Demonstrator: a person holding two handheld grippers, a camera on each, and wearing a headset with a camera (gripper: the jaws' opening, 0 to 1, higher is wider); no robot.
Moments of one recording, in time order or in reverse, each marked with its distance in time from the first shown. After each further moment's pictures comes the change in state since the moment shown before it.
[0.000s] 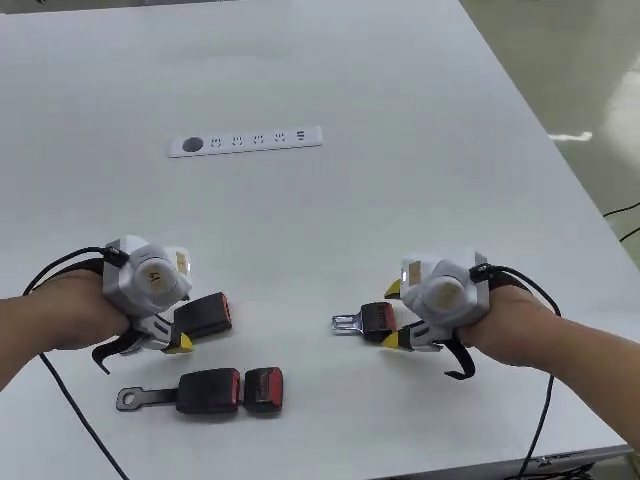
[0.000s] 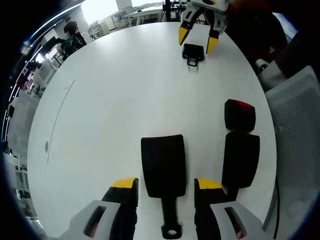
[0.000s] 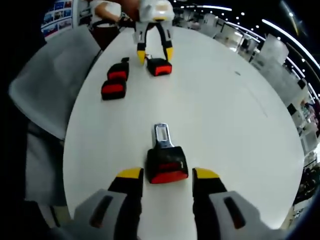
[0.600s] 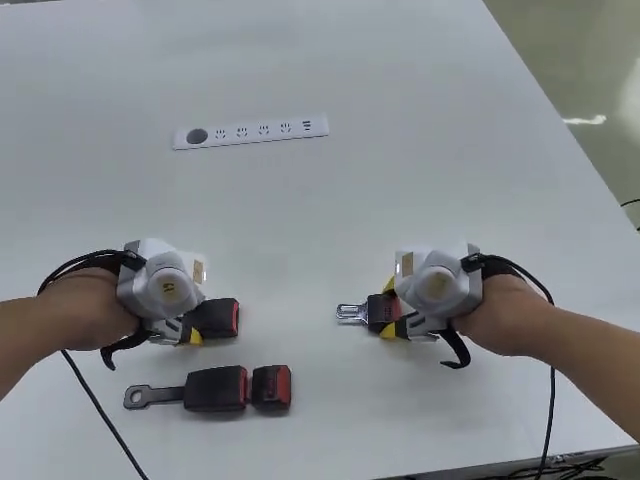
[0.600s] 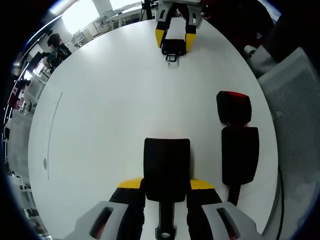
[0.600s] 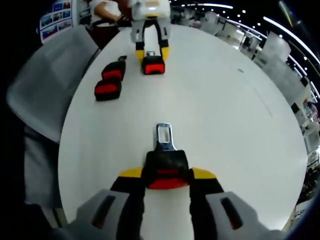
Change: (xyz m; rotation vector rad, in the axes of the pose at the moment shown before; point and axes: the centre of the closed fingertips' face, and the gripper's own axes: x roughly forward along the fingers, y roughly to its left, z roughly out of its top) left arm 0.007 0.000 -0.001 0.108 0.032 -0.030; right arm 0.014 -0.006 0.004 0.005 0.009 0.024
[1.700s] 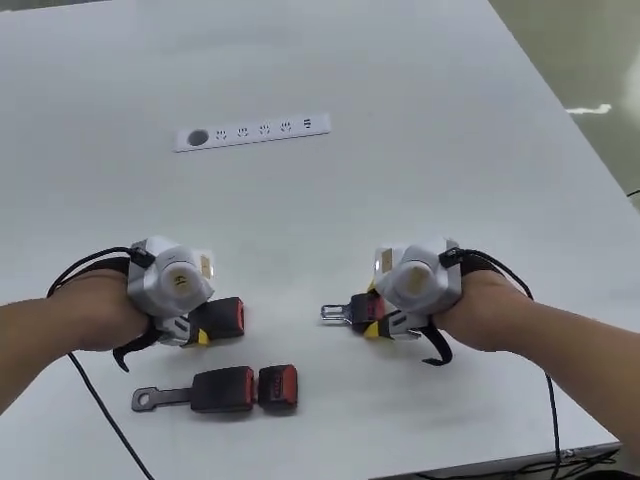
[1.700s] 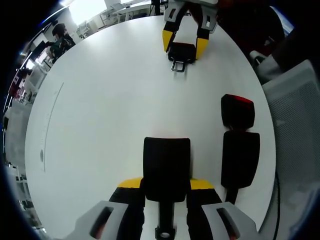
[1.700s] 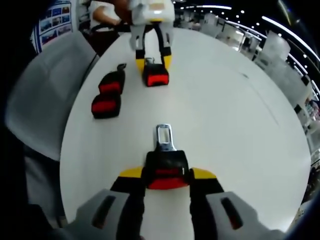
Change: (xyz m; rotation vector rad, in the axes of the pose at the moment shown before) left arm 0.004 0.000 -0.004 -0.047 0.022 -0.017; right arm 0.023 0.012 0.042 0.018 -0.044 0.018
